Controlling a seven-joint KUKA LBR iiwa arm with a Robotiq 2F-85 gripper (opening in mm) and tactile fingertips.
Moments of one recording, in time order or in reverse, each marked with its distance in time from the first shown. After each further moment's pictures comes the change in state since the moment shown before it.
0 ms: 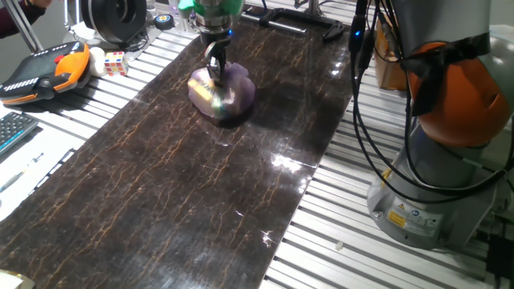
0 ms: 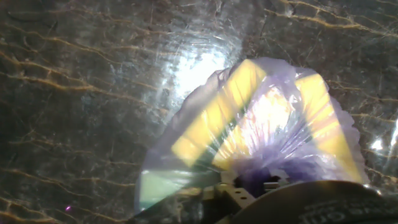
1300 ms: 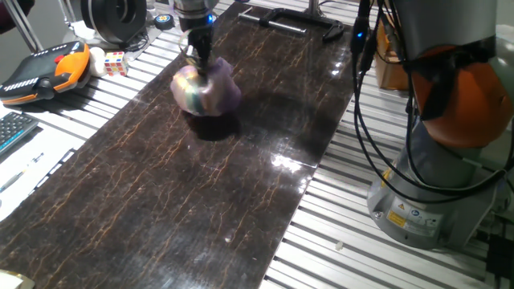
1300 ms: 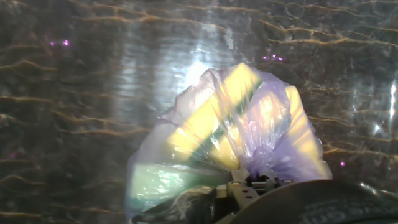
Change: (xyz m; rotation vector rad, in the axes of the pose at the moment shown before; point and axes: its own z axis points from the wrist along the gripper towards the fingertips) arm -0.031 0.060 -0.071 0.046 -0.012 0.191
